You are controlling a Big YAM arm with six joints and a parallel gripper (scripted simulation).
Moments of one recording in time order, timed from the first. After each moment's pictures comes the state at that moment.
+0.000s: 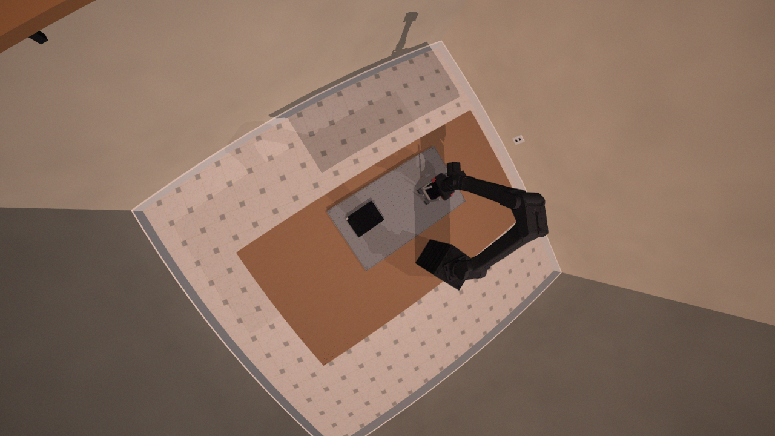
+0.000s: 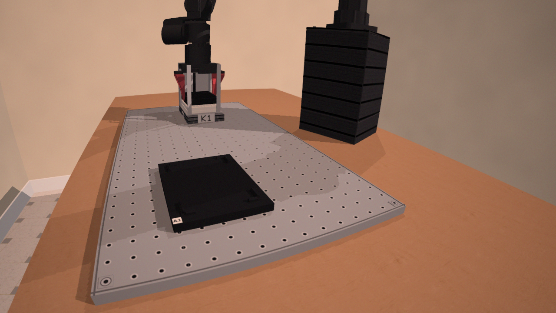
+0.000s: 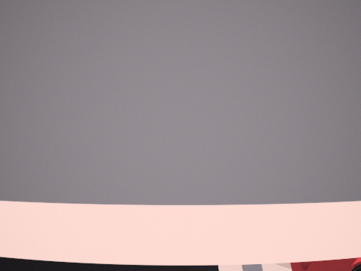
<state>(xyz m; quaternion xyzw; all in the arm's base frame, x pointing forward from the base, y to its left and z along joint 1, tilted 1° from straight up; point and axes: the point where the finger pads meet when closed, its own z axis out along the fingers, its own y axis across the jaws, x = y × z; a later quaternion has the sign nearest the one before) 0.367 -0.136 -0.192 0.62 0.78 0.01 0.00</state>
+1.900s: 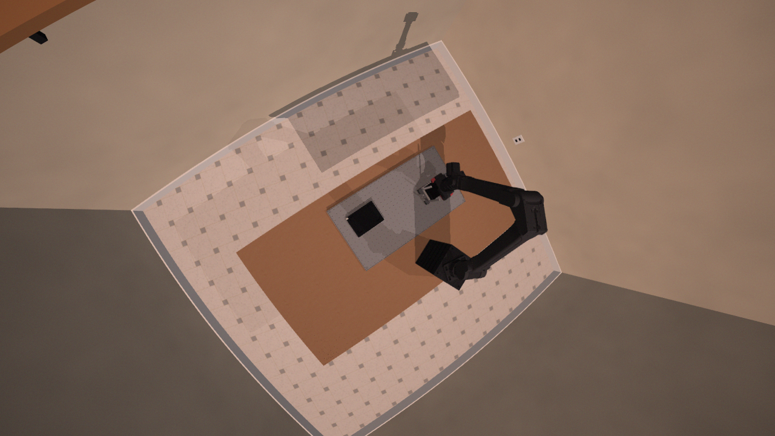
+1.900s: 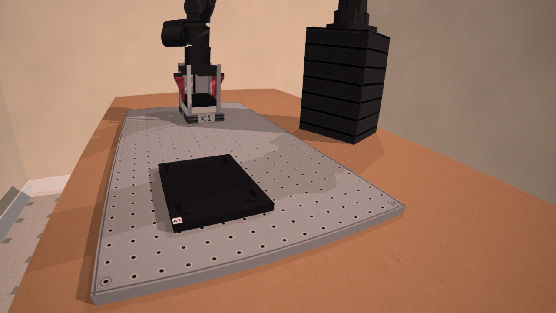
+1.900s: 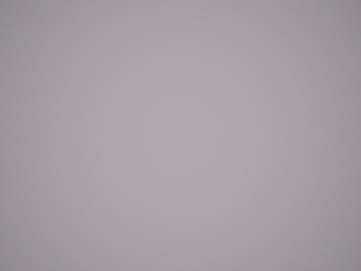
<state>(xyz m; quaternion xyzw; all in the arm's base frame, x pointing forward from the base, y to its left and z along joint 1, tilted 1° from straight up) 0.368 -0.136 -0.198 0.62 0.78 0.01 0.00</state>
